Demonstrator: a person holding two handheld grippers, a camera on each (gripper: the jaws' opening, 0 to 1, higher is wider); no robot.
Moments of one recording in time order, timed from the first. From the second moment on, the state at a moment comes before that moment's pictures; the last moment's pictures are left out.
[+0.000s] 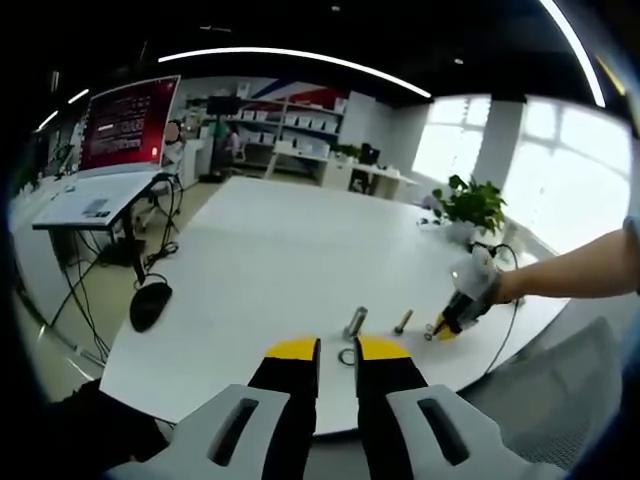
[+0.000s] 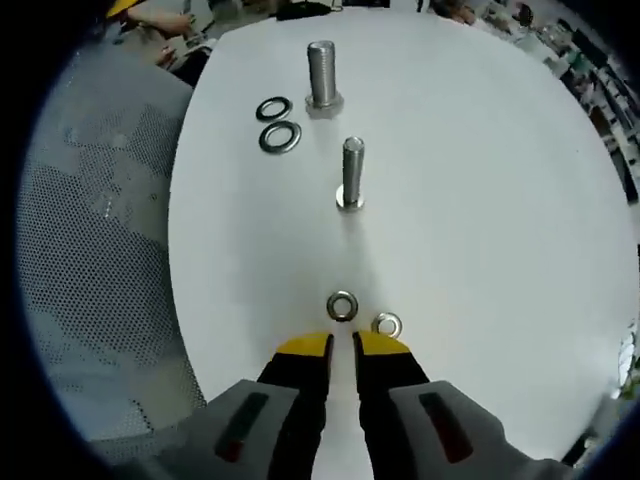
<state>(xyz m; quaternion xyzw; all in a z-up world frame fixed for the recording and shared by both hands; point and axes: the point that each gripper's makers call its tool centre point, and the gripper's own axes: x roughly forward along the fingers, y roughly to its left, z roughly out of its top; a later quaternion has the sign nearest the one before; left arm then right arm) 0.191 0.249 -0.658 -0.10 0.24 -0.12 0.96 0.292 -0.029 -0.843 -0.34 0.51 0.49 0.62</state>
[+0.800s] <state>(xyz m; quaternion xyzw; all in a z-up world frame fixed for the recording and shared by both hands) 0.192 0.250 -0.659 -0.10 0.24 -0.11 0.96 0.297 -0.008 -0.843 -0.38 0.46 0.50 0.63</state>
